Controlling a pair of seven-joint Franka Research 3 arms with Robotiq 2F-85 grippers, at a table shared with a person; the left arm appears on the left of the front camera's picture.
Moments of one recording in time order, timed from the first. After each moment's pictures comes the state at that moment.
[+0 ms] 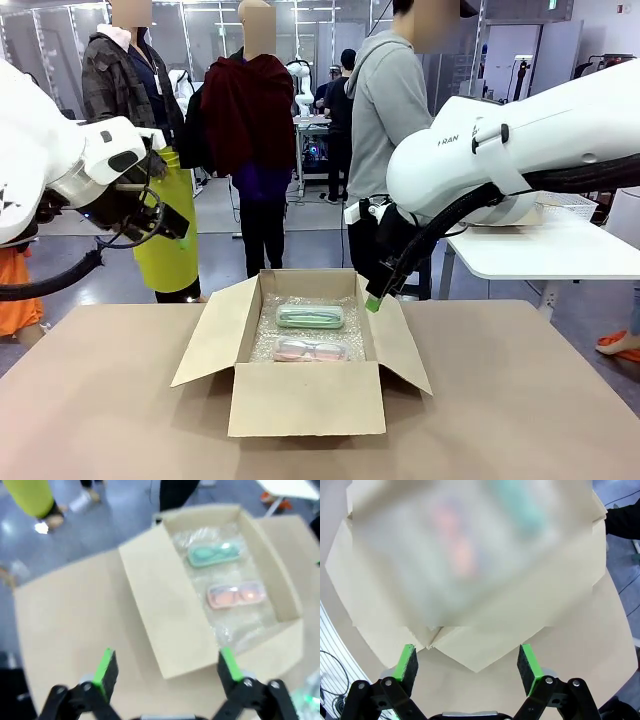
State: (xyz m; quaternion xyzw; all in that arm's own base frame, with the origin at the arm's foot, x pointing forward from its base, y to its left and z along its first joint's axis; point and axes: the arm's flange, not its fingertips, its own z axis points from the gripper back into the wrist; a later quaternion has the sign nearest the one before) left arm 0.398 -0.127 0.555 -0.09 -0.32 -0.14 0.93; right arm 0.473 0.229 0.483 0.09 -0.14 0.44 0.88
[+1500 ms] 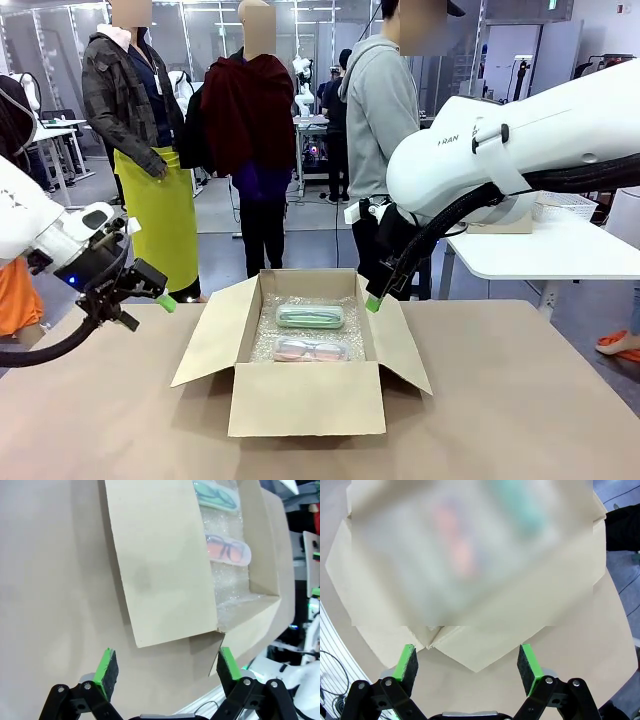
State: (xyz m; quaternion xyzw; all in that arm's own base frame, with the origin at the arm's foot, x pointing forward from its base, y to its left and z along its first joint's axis) left arm 0.441 -0.057 0.434 -0.29 -0.13 -0.05 0.95; right arm 0.473 0.229 0.483 0.09 -0.14 0.44 0.88
